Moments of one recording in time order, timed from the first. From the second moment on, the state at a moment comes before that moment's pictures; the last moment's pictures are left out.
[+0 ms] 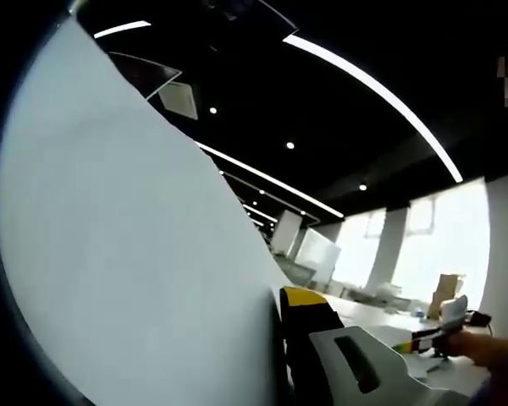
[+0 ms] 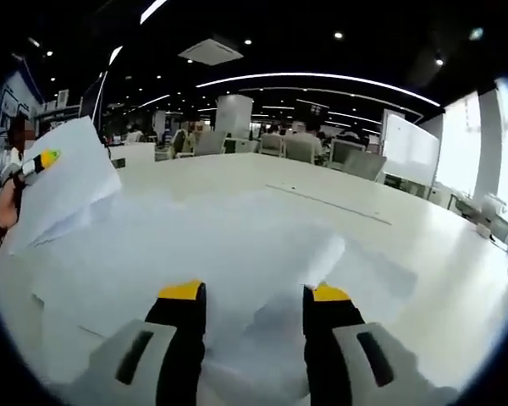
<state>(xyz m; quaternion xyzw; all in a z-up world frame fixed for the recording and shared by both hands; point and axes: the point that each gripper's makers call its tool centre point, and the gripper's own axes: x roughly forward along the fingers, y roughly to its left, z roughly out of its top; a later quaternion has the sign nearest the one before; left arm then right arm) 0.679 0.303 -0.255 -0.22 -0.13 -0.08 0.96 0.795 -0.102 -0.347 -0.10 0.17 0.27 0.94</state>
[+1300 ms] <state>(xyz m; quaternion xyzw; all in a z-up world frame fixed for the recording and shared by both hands) 0.681 0.299 -0.257 -0.22 -0.12 -0.08 0.96 0.797 -0.103 -0.345 -0.18 0.15 0.26 0.94</state>
